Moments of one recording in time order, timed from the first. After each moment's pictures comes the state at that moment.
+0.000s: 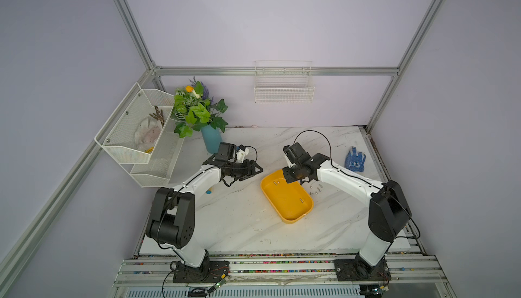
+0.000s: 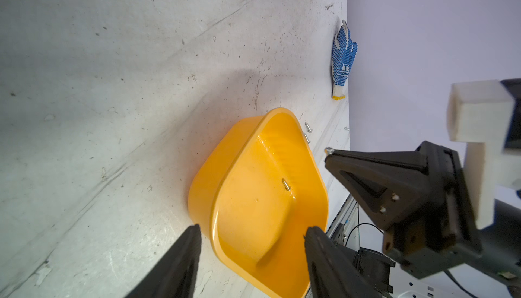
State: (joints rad) left arm -0.24 1.65 1.10 -0.29 0.71 -0.46; right arm 0.63 1.74 1.40 -0.68 0.10 0.28
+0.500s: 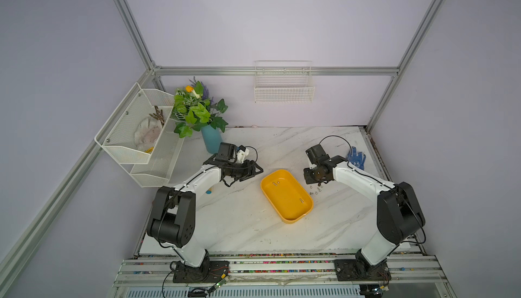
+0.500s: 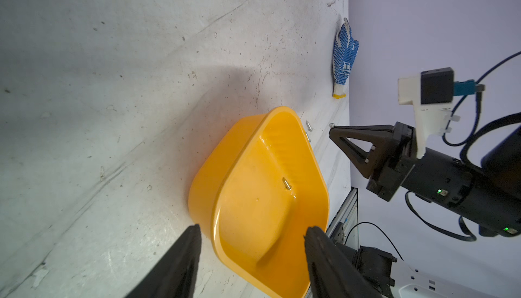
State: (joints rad) left arm -0.24 1.65 1.10 -0.29 0.71 -0.46; right arm 0.43 1.70 1.20 -0.65 0.11 0.27
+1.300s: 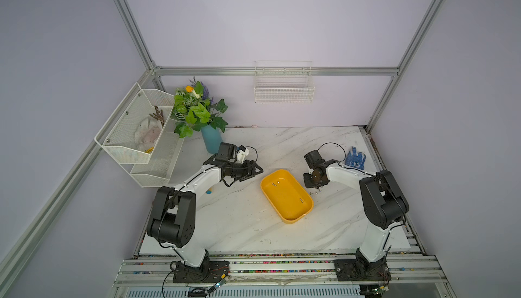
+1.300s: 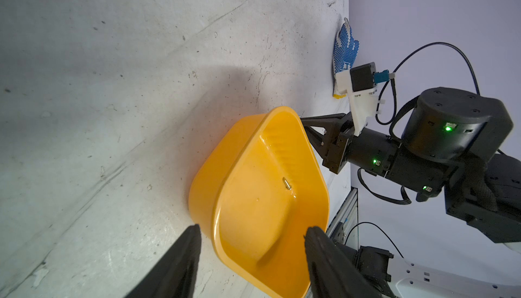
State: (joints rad) left arm -0.24 1.65 1.10 -0.29 0.71 -0.46; right arm 0.39 1.86 1.16 -0.54 0.12 0.27
